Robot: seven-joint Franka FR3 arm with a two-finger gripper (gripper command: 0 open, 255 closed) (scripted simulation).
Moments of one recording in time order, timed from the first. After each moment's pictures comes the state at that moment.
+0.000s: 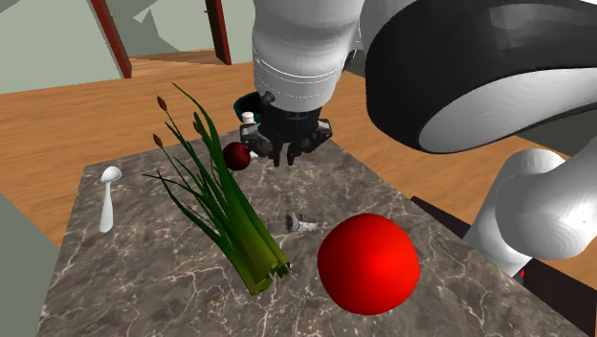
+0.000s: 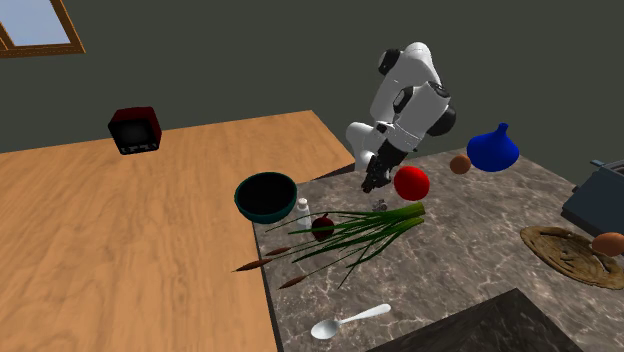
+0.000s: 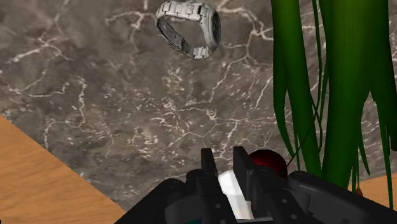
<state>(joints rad) 0.19 -0.54 0.66 -2.23 -0.13 1.94 1.38</state>
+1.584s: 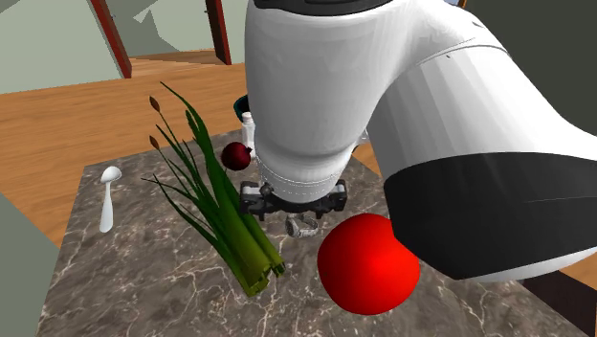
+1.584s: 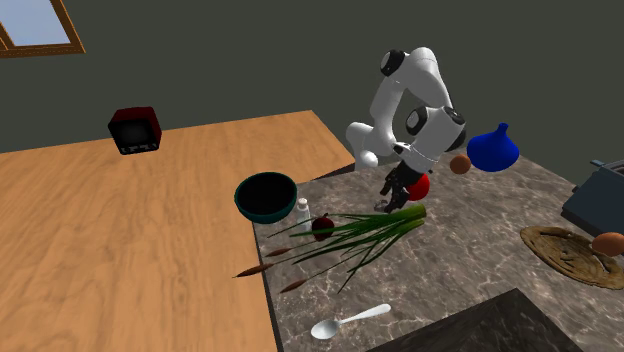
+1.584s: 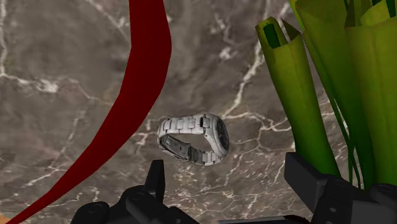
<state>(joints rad) 0.19 -0.52 0.82 -2.32 -0.06 1.99 1.64</state>
